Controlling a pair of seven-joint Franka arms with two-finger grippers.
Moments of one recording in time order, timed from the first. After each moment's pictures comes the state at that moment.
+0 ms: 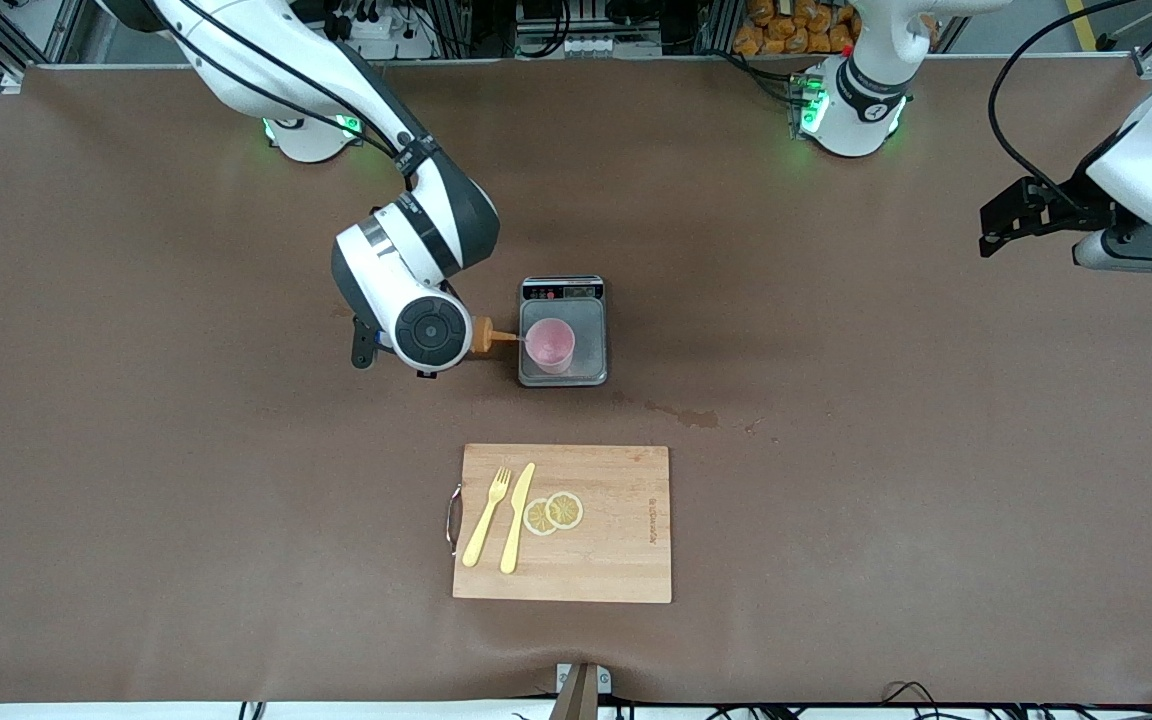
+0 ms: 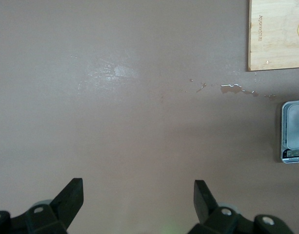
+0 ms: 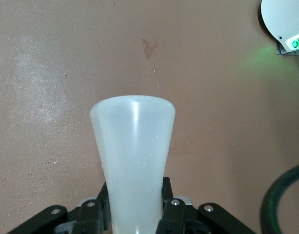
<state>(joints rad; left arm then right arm) -0.09 -0.02 -0.05 -1.57 -0.01 1.54 -0.03 0.49 0.59 0.09 -1.49 -0.04 1.62 2.25</state>
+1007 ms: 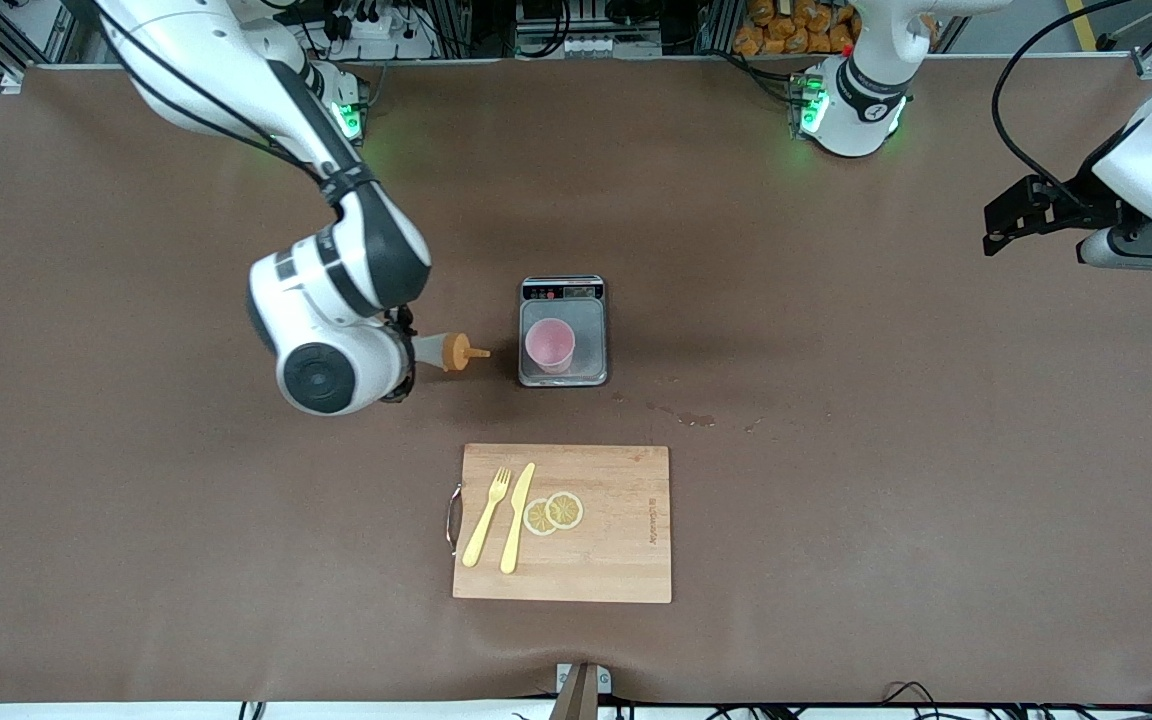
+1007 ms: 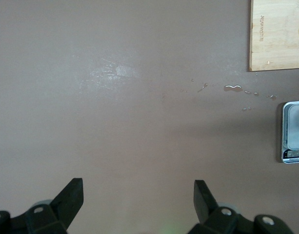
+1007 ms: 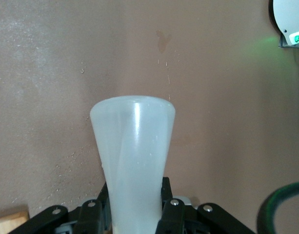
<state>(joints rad) -0.09 -0.02 -0.04 -1.57 -0.01 1.54 -0.03 0.32 0.58 0.08 -1.44 0.15 1.60 2.00</state>
